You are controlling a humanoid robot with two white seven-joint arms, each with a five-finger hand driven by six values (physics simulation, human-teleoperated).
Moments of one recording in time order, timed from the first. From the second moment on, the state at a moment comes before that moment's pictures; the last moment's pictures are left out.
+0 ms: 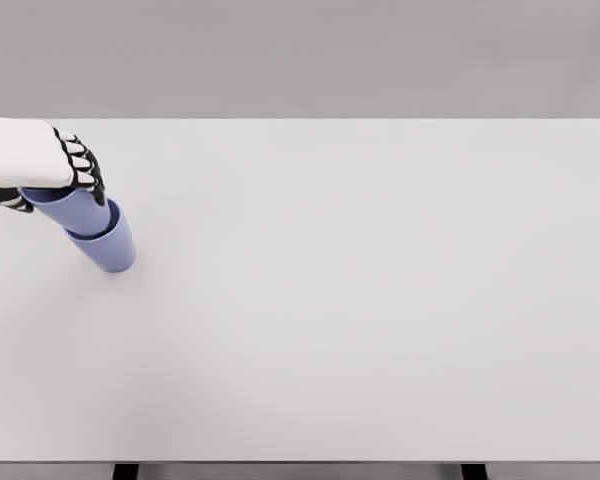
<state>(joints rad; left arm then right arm) -1.42 1.23 -1.43 -1.65 -0.22 -0.61 -0.52 0.01 0.00 -0.22 0.05 0.14 -0.08 0.04</state>
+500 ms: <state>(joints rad) -1.42 1.23 -1.42 -1.65 -0.22 -0.61 -0.52 0.01 0.00 -0.22 0.05 0.14 -0.08 0.04</state>
